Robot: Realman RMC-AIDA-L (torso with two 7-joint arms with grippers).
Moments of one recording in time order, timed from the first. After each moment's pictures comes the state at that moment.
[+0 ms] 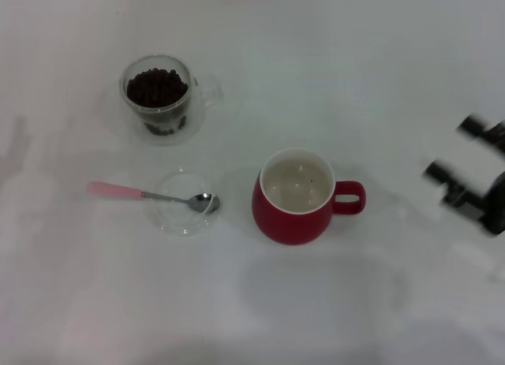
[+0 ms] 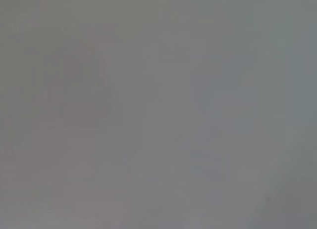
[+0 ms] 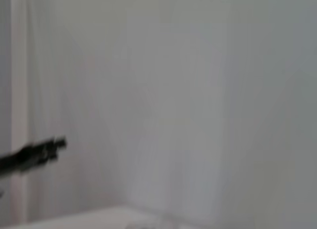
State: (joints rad) left arm -0.29 -2.08 0.71 -0.04 0.75 1.61 -0.75; right arm 0.18 1.96 -2.01 0.01 -0.17 -1.80 0.40
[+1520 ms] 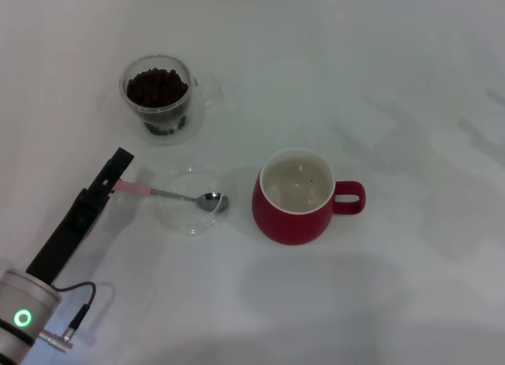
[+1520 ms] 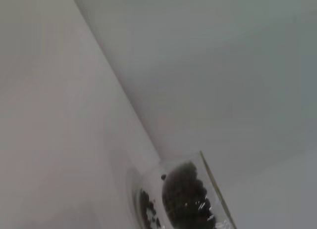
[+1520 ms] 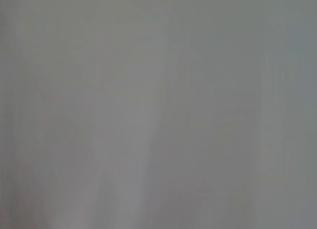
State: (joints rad) left arm -0.36 -2.10 0.70 -0.34 1.15 1.43 -1.20; right arm 0.31 1.75 -1.82 0.06 -0.18 -1.83 0.56
